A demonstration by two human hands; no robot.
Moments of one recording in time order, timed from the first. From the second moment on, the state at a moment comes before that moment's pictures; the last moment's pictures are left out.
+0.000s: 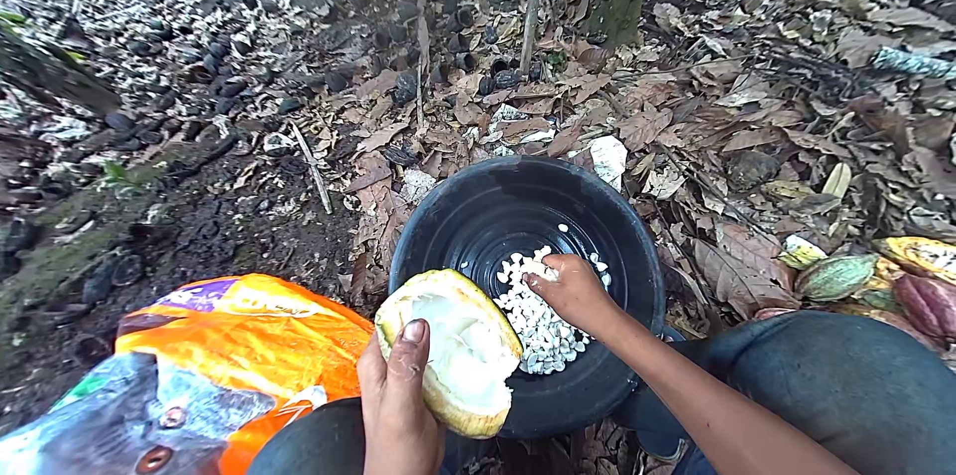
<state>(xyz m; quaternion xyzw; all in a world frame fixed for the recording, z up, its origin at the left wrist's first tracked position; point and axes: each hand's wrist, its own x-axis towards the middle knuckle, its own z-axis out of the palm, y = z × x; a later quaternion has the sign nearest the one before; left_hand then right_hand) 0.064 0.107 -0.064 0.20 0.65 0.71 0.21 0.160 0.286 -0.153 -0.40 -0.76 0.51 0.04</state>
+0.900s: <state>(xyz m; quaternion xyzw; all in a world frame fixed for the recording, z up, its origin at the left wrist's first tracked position) 0.063 0.106 -0.066 0.21 0.65 0.70 0.21 0.166 0.269 -0.138 -0.36 -0.82 0.34 0.27</state>
